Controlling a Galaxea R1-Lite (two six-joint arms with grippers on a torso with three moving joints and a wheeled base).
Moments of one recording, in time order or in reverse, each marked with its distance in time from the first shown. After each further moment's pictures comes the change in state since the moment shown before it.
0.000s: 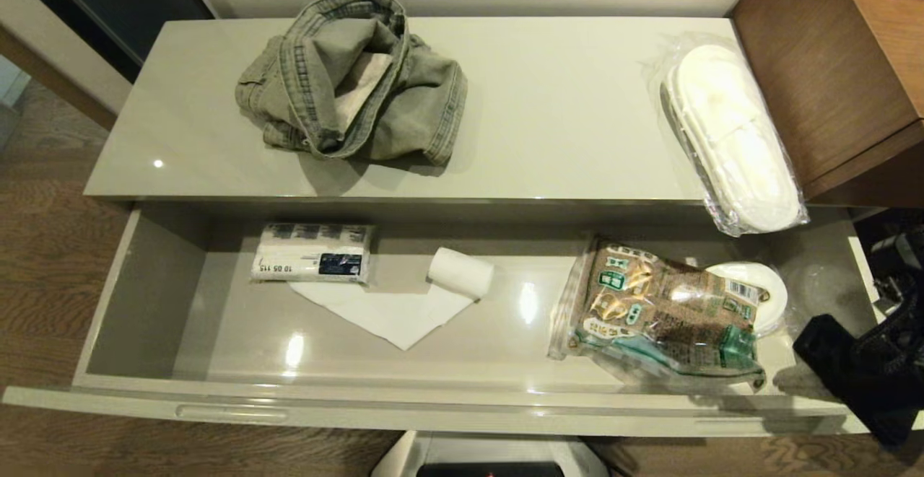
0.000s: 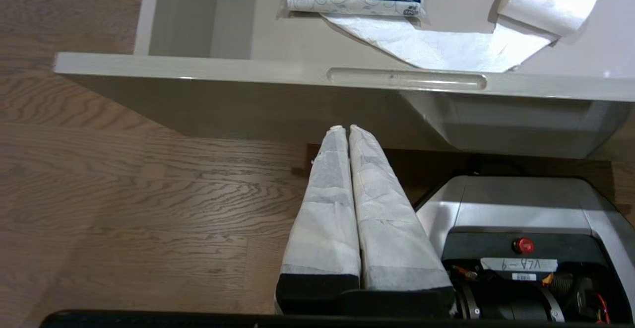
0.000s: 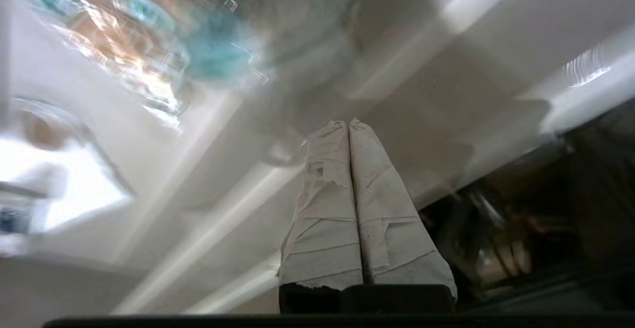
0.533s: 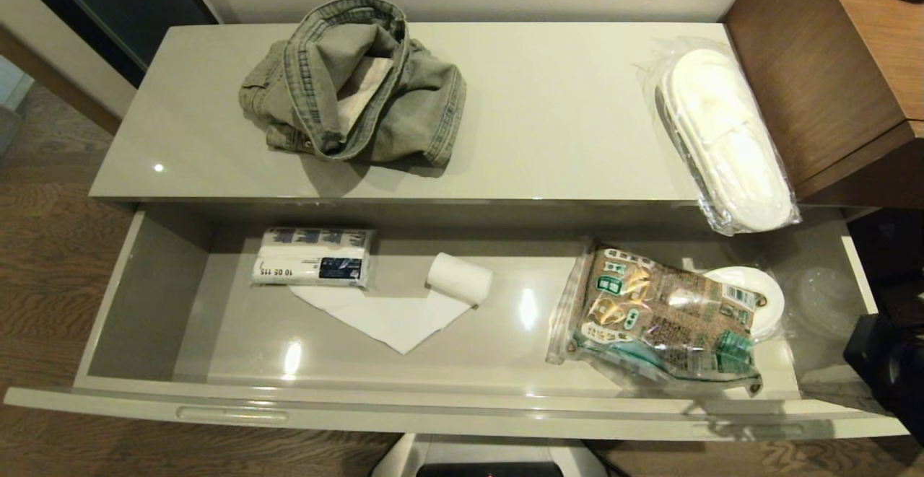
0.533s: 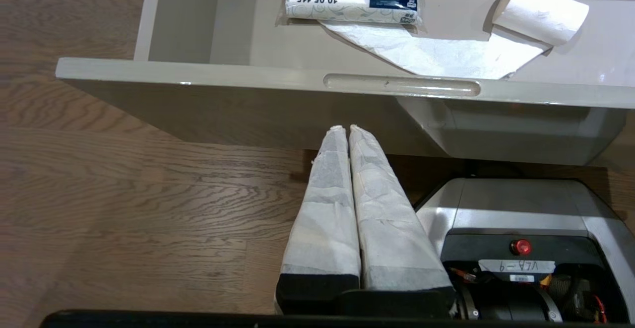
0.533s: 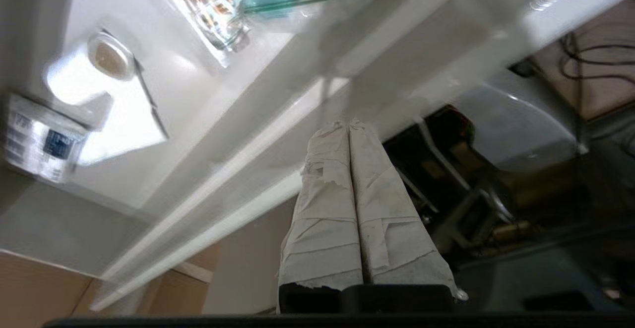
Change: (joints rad) left arm 0.000 0.000 0.000 0.000 0.000 0.000; right arm 0.074 -0.188 -0.043 0.146 0.038 -0.005
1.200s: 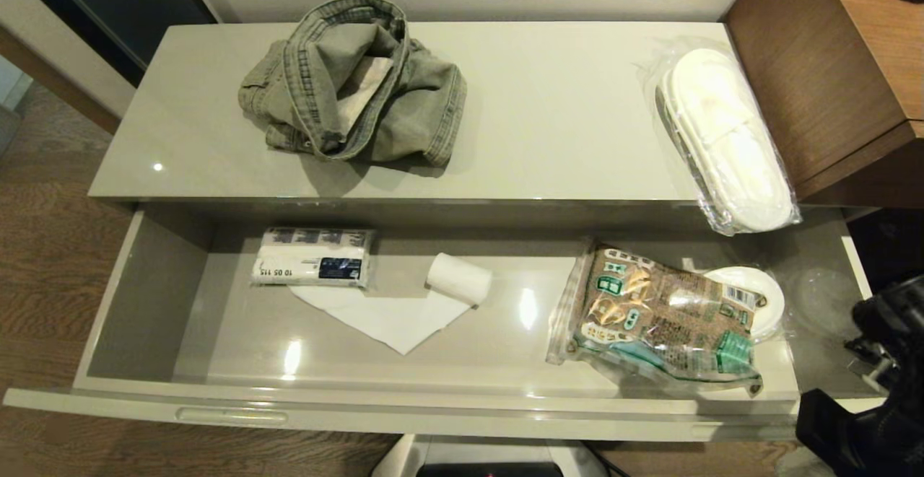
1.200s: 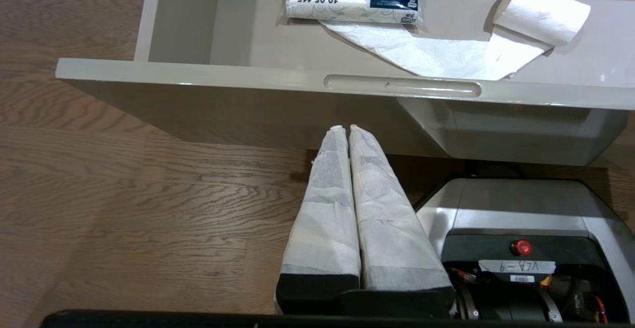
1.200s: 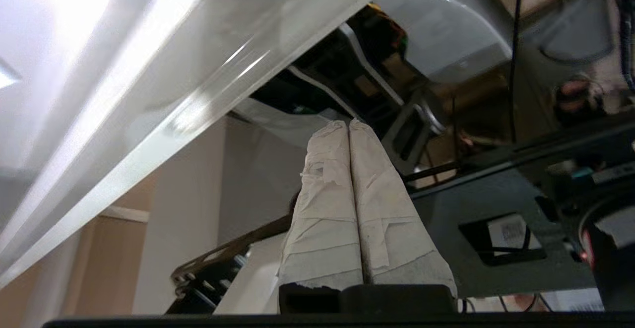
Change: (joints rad) left arm 0.000 0.000 0.000 0.000 0.000 0.000; right arm 0.090 0.174 0.117 0.024 0.044 0.004
